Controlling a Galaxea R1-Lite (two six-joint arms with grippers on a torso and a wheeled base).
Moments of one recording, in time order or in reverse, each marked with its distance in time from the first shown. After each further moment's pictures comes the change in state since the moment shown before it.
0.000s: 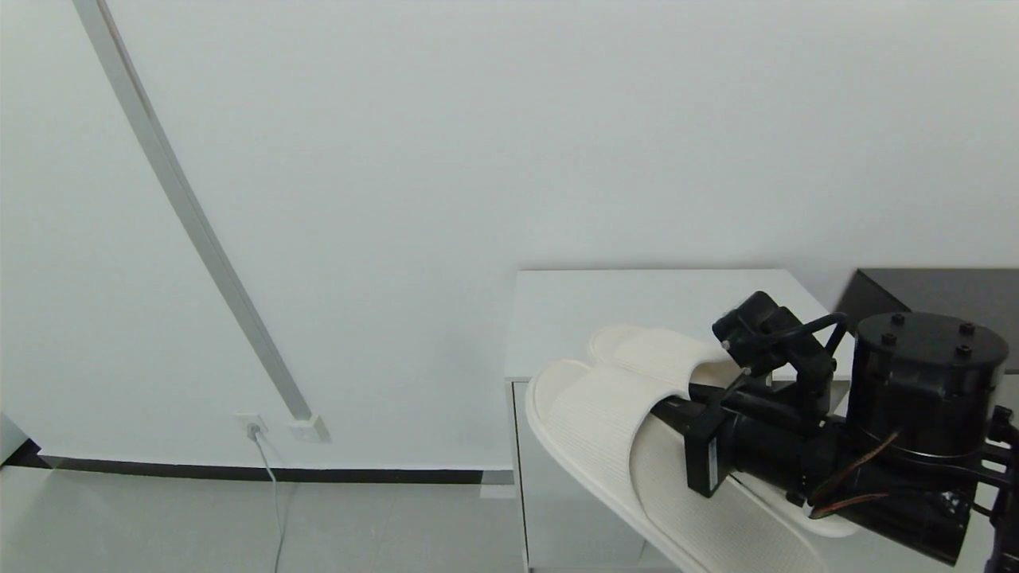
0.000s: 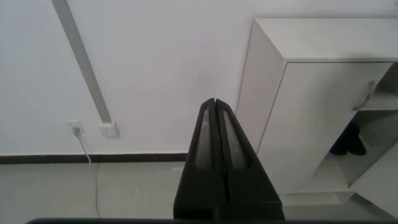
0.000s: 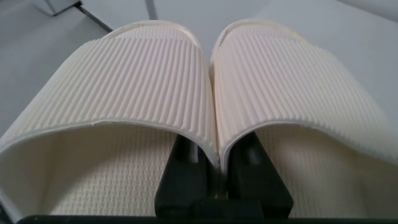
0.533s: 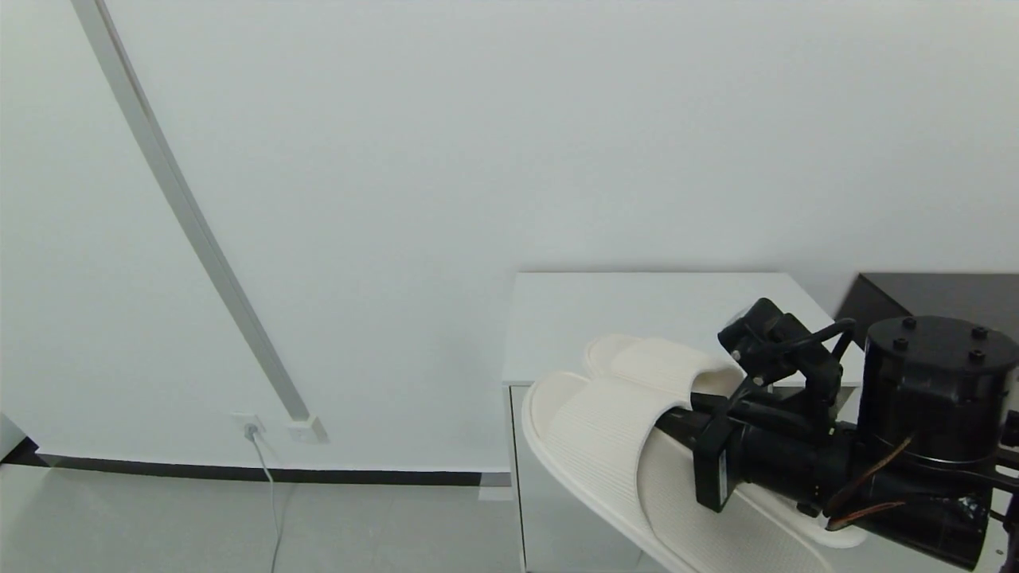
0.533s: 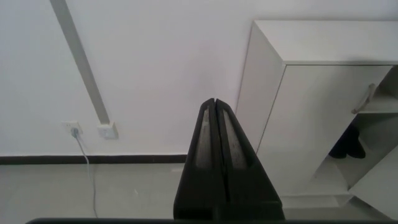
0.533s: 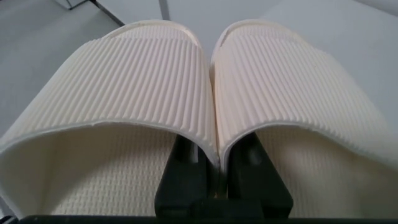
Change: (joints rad) left arm -0.001 0.000 -0.001 0.000 0.000 0.001; right arm -0.018 -0.023 0.020 0.010 0.063 0.000
